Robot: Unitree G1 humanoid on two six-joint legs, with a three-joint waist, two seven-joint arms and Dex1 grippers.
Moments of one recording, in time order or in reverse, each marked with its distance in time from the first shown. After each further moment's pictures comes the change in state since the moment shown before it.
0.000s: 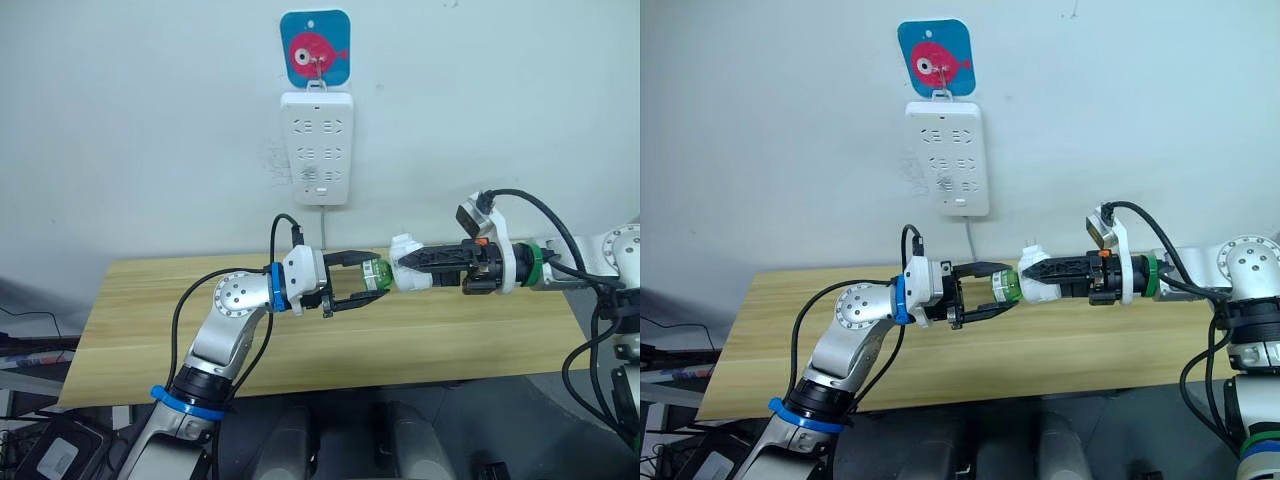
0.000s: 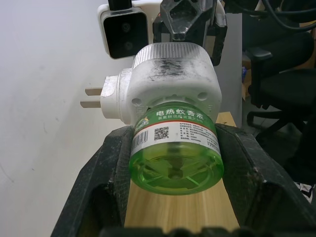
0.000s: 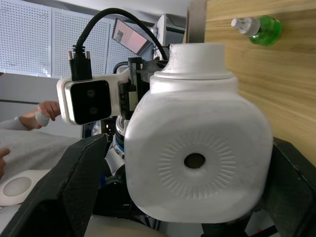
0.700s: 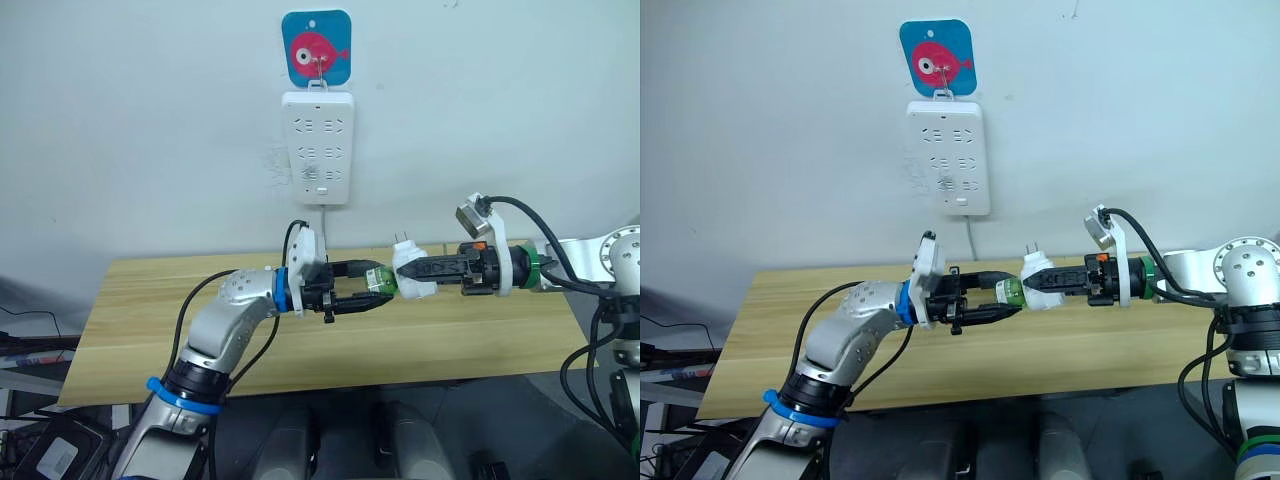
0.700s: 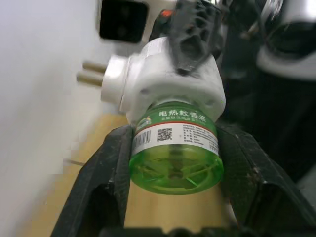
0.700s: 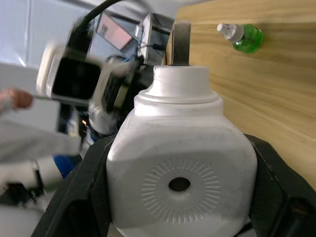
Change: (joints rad) left arm -0.058 0.035 0.013 -0.060 -0.315 0.564 -0.019; right arm 0.032 0.012 -0.062 -0.170 -0.243 -0.025 0.171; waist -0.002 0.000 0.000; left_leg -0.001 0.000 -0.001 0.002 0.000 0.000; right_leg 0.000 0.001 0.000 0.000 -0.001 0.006
